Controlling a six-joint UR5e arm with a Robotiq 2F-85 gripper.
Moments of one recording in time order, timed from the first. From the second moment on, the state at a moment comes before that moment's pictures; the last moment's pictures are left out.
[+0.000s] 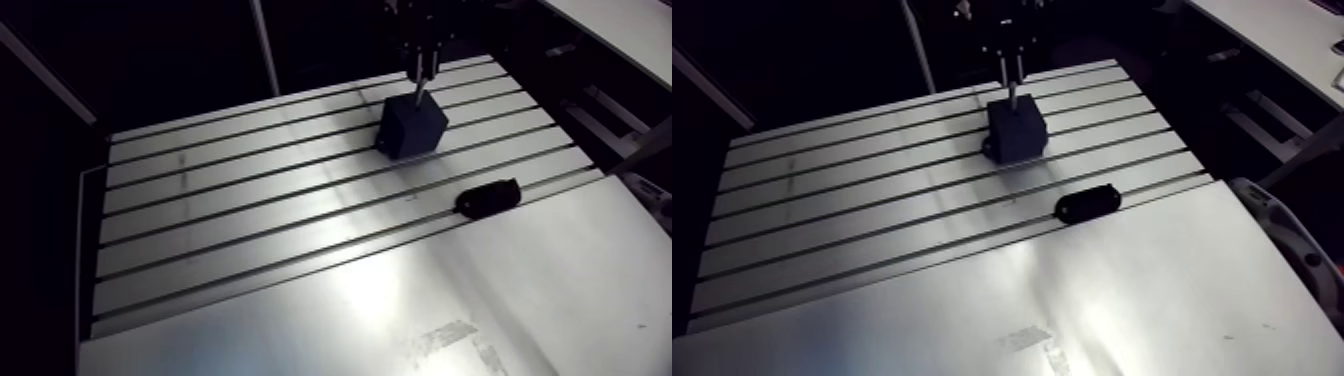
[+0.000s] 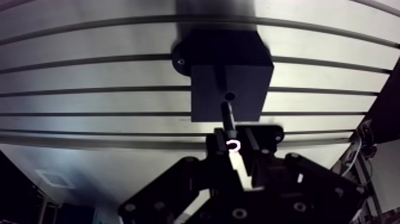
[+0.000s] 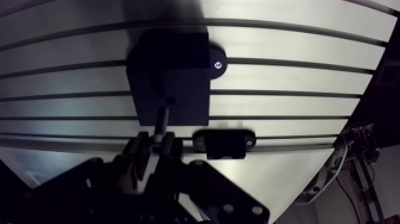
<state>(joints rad) -0.33 -1.00 1.33 -1.47 -1.72 -1.88</state>
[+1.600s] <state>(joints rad) -0.34 -0.99 1.34 -1.48 -1.72 -1.88</state>
